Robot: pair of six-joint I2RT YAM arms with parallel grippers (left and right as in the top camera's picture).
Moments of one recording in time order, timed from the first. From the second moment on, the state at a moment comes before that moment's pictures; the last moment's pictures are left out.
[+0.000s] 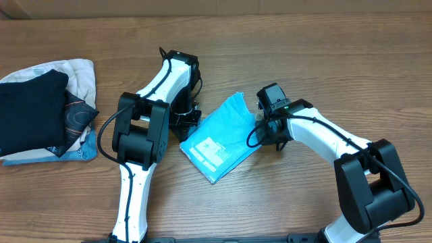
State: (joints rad) left arm -0.31 2.42 1.87 -1.57 0.14 -0.13; right arm 0.40 1.79 1.06 -0.67 0.02 0.25
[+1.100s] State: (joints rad) left arm -0.27 2.21 1.87 -0.95 0.61 0.16; right arm 0.40 1.79 1.06 -0.70 0.04 0.23
